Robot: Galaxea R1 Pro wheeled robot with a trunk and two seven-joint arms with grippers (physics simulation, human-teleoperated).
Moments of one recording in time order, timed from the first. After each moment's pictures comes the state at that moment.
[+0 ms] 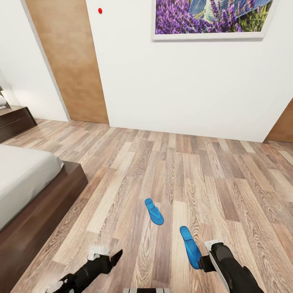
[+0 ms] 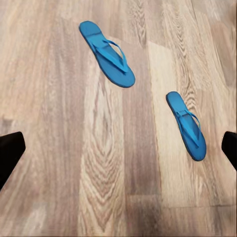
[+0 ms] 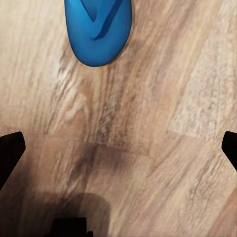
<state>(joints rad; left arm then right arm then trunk) -0.01 -0.05 0.10 -1.34 0.09 0.32 -0.50 -0.40 -0.08 0.04 -0.85 0.13 0.87 0.03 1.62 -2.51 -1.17</state>
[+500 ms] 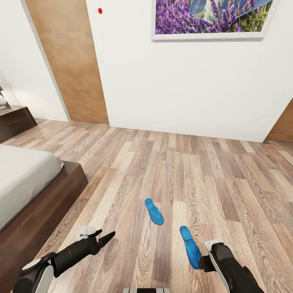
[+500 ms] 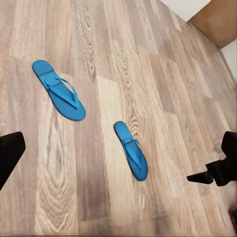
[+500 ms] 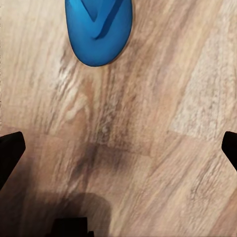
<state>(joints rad) -0.06 0.06 0.16 -1.57 0.29 0.62 -0.70 -0.40 -0.08 0.04 -0.85 0.12 0.87 0.03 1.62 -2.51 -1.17</state>
